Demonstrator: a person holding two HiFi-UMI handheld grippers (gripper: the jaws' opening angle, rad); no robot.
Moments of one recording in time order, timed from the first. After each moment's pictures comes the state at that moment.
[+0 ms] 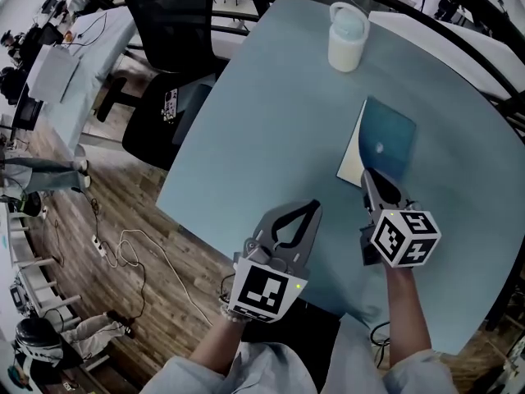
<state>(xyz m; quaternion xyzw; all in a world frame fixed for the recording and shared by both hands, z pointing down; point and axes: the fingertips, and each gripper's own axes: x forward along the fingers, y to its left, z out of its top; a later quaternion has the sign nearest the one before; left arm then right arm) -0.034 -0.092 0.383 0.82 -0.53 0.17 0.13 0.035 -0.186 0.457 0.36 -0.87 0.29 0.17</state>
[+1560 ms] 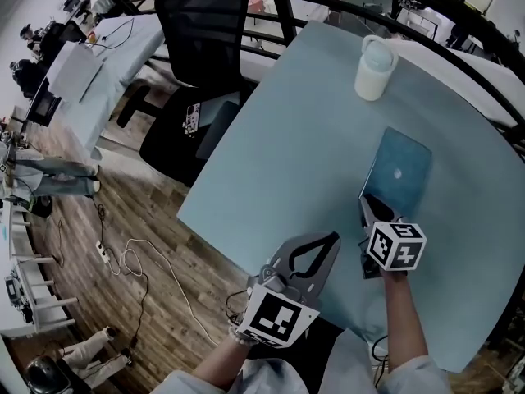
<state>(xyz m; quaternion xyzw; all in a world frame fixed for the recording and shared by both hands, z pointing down) -0.046 -0.067 0.360 0.83 -0.53 0.15 0.13 -0.008 -0.169 0.513 0.34 -0.86 0.30 0.23</state>
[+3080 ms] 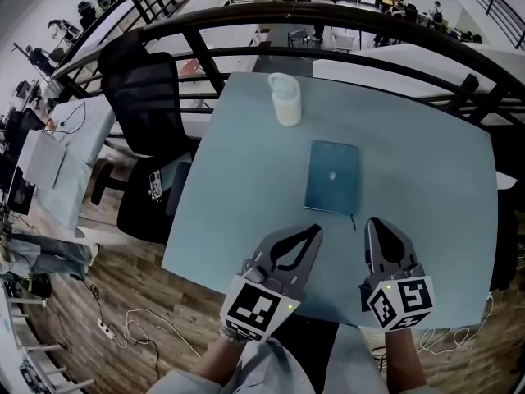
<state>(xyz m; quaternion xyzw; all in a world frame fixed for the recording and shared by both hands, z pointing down) 0.022 -0.077 0.278 0.90 -0.41 0.09 0.09 0.118 -0.103 0.306 0.50 -0.85 0.15 0.07</state>
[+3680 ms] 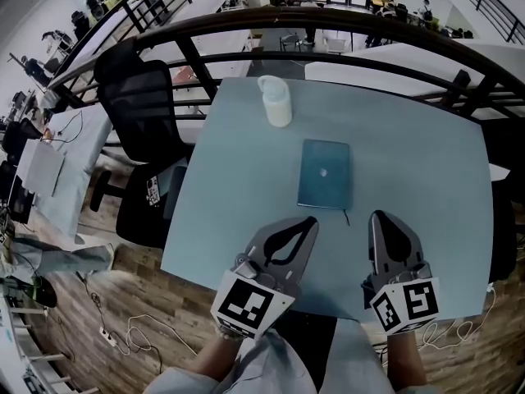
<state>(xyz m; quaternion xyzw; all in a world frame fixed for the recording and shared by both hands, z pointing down) 0.030 -0.067 0.251 0.91 -0.41 0.08 0.08 0.130 -0.084 0.257 0.52 -0.85 0.09 0.04</state>
